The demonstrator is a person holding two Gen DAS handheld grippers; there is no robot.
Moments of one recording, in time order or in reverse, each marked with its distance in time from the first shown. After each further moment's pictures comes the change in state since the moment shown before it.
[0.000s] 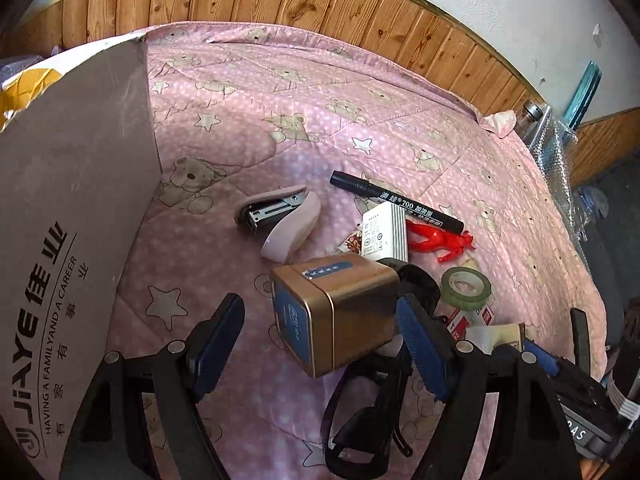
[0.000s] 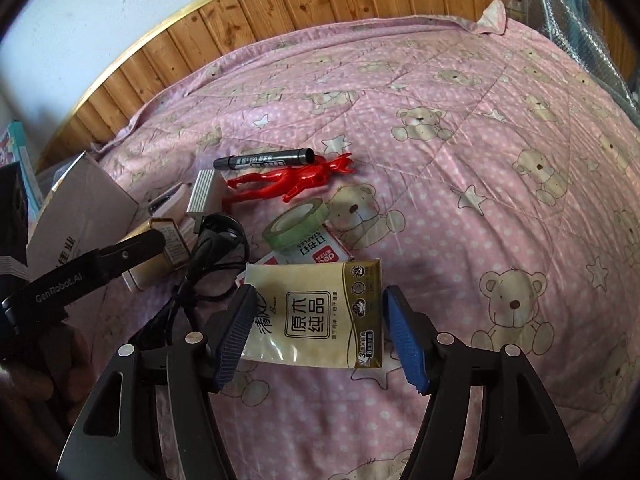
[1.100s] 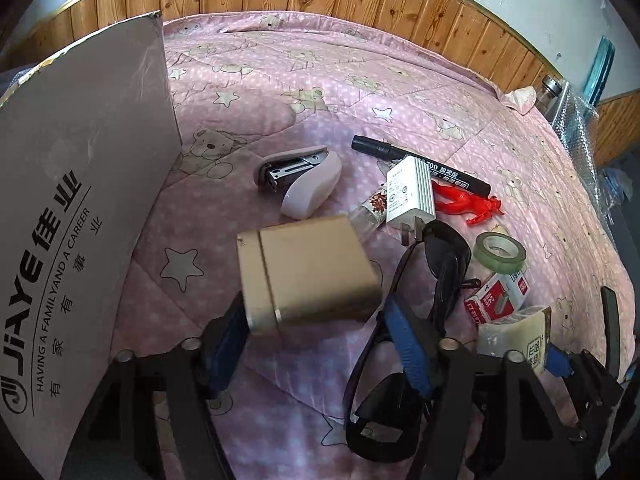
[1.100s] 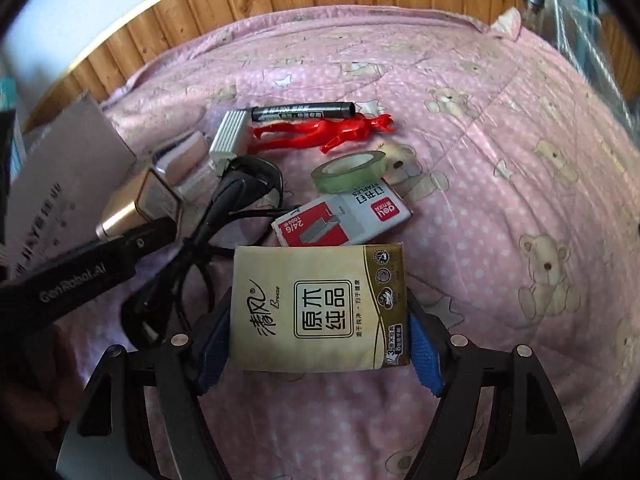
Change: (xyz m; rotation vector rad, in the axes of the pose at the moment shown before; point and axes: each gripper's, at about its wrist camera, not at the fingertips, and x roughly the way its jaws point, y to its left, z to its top) left arm 0.005 0.002 -0.025 0.025 0.032 0.105; right arm 0.009 0.034 -0.026 -0.025 0.047 -0.060
